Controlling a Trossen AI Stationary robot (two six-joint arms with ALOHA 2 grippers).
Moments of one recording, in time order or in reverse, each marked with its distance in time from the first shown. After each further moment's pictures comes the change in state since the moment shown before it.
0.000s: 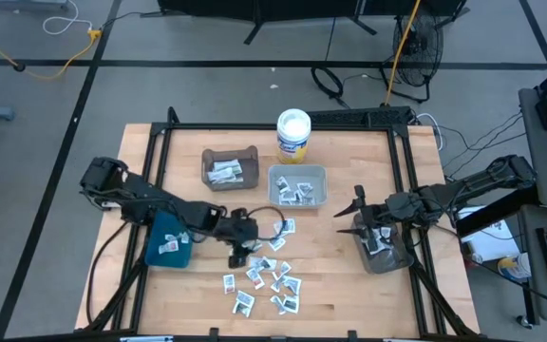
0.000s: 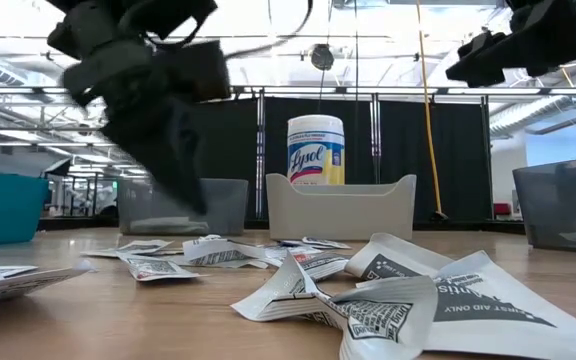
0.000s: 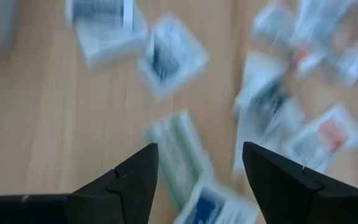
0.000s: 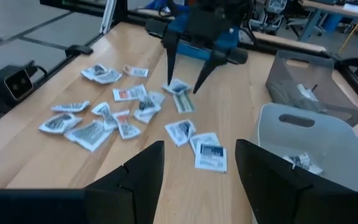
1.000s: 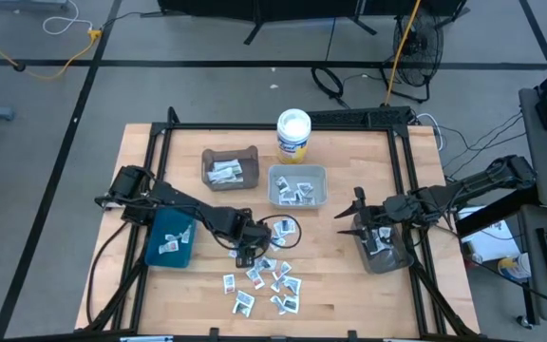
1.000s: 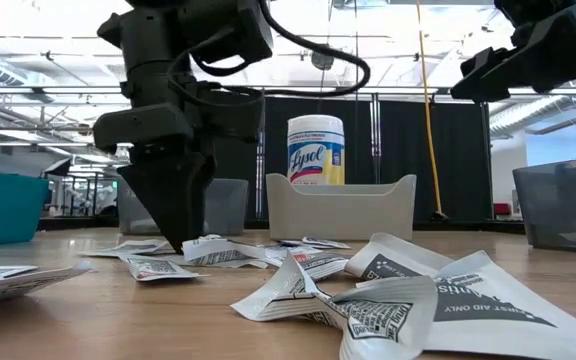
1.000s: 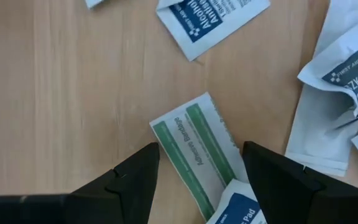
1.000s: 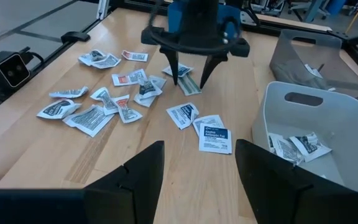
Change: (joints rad) left arm 0.005 0.254 0.306 -0.495 -0.002 -0.028; right arm 0.000 0.001 -0.040 0.003 0.003 0.042
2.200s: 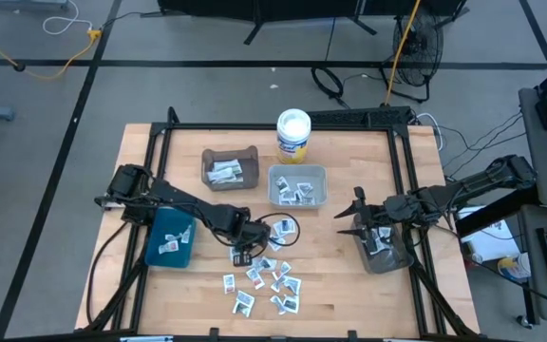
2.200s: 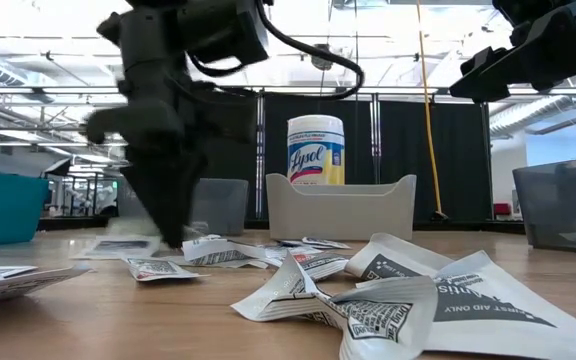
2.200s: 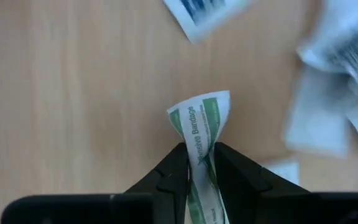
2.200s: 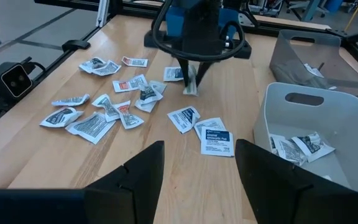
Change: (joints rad) left arm 0.016 -0.033 -0.008 -0.003 0.015 0.032; right arm 0.000 0.000 0.000 0.012 0.000 0.034
